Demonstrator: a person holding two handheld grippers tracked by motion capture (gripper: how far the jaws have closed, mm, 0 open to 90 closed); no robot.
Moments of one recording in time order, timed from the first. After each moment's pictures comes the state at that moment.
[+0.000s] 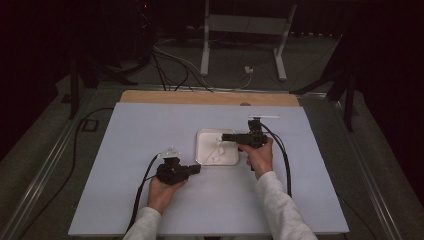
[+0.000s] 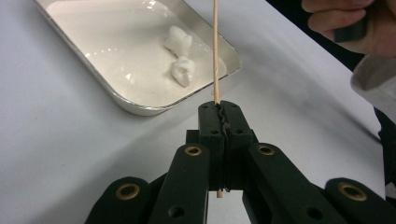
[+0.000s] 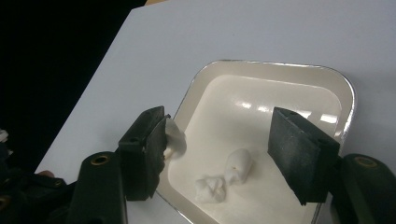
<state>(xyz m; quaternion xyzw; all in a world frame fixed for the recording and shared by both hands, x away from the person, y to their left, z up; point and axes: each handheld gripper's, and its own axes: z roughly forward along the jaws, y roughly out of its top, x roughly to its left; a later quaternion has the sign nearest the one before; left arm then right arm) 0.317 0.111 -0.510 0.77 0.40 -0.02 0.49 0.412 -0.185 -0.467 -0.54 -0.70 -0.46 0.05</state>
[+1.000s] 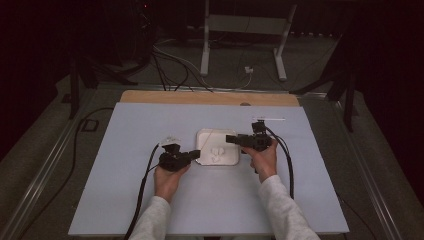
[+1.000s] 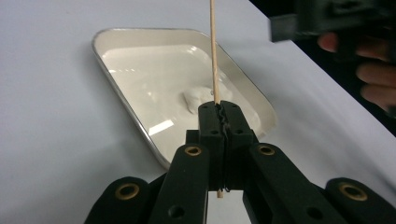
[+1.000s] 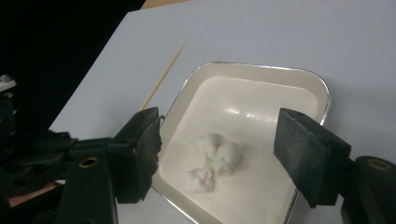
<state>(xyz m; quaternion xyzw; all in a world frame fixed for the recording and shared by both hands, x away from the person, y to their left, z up) 0.349 0.102 -0.504 0.72 0.47 0.03 0.51 0.398 -0.192 -0.461 -0.53 -0.71 -0.46 0.02</state>
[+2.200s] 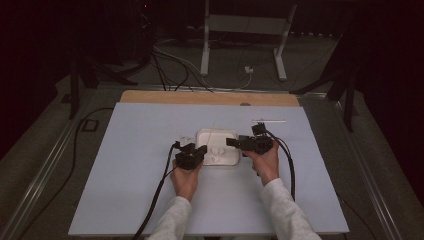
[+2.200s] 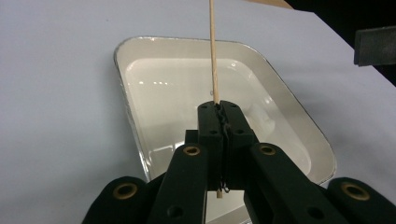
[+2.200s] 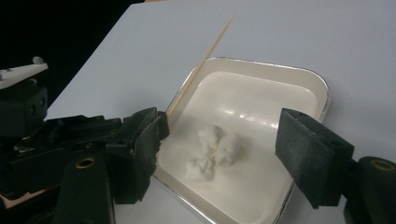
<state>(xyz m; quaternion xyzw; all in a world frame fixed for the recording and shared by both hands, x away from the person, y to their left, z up) 0.353 0.053 -0.515 0.69 0.54 0.12 0.46 0.388 -0.192 -0.457 -0.51 -0.73 -0.46 0.00</state>
